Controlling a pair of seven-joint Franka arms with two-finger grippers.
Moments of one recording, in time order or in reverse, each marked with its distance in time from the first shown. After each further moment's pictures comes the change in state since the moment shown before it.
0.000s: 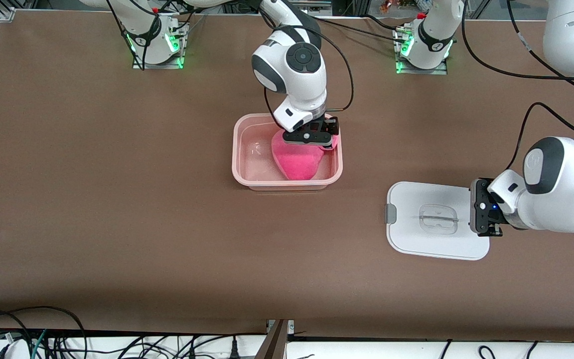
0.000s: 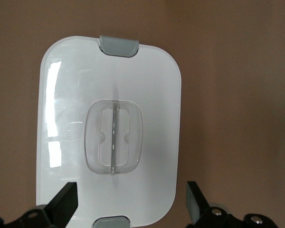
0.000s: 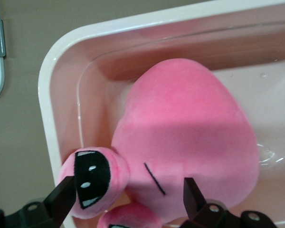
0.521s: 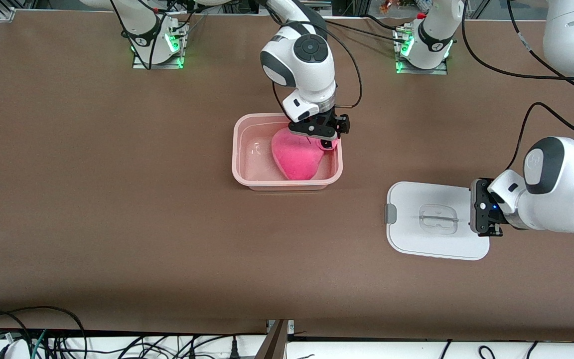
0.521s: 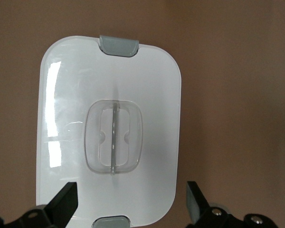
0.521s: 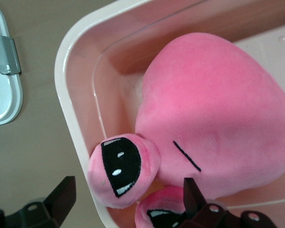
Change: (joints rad) left arm 0.000 0.000 0.000 0.000 0.000 0.000 0.000; right arm 0.036 0.018 0.000 0.001 -0.001 0.071 0.206
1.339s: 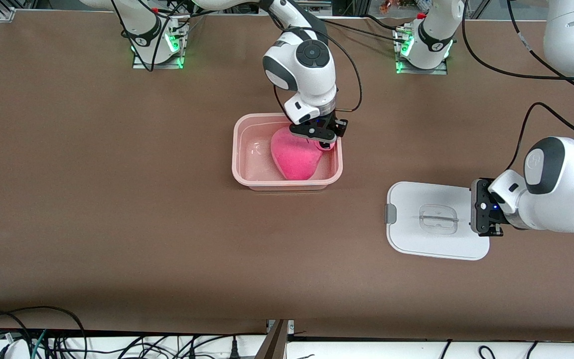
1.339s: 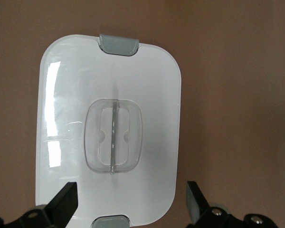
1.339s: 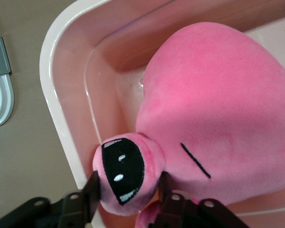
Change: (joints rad) left arm 0.001 0.000 0.001 -0.001 0.000 0.000 0.000; right arm 0.004 0.023 -0.001 0.000 -0.004 0.020 0.015
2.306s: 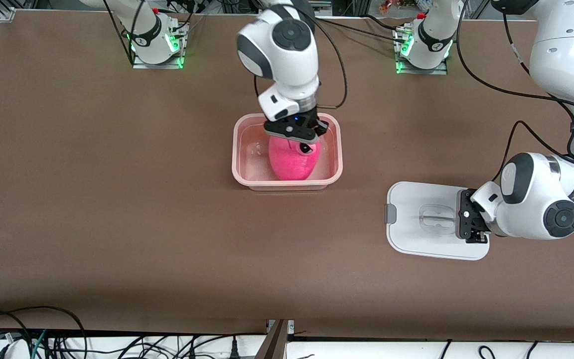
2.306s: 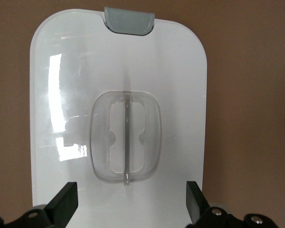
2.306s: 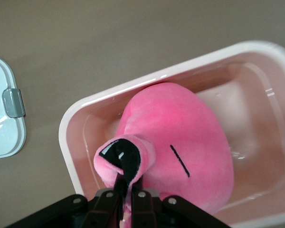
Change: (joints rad) left arm -0.007 0.078 -0.002 -0.037 0.065 0.136 0.000; right arm -0.035 -0.184 -0.114 0.048 0.005 -0.279 -0.134
